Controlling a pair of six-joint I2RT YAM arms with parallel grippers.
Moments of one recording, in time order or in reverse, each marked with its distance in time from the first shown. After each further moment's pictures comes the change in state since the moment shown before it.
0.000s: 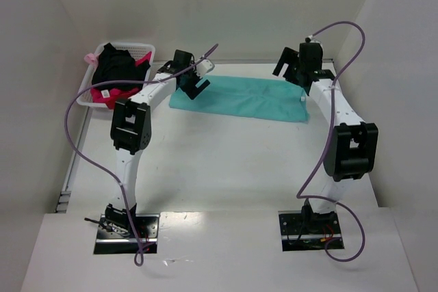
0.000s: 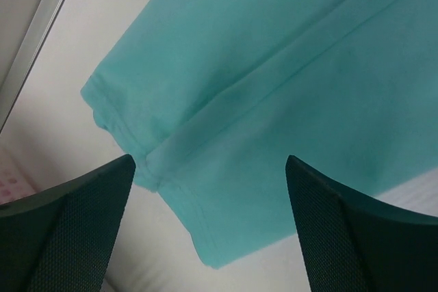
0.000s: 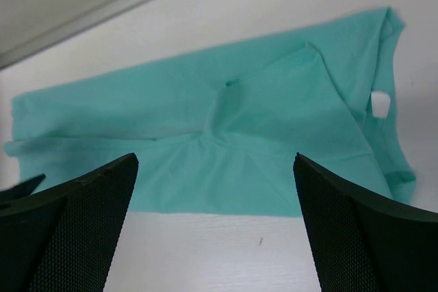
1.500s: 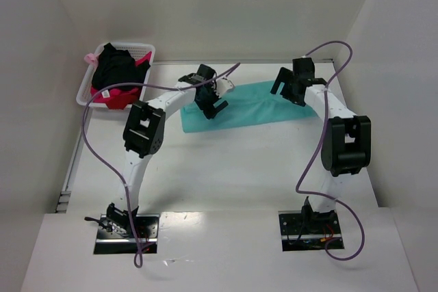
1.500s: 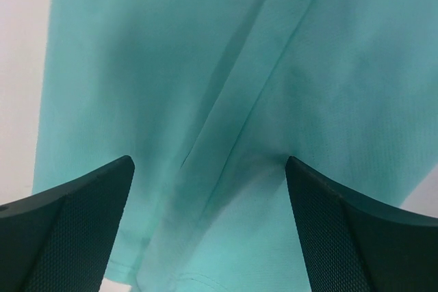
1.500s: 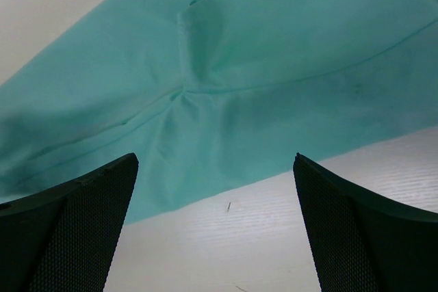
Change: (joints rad) left arm -0.140 0.076 0.013 -0.153 0.068 -0.043; right arm 0.000 0.063 -0.131 -0.064 0.013 0.023
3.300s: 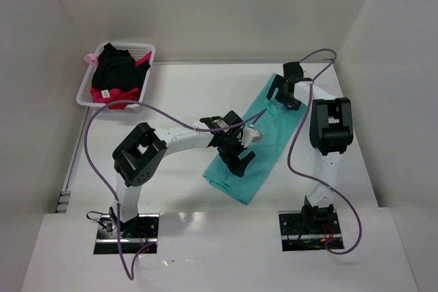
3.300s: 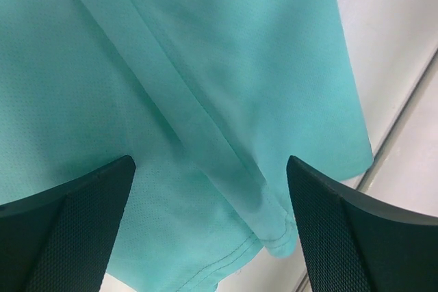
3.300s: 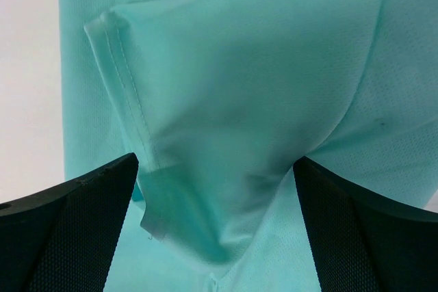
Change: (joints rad) left arm -0.408 -0.364 -0.585 0.110 0.289 -0.451; right arm 0.002 0.302 0.127 0.012 0.062 0.028
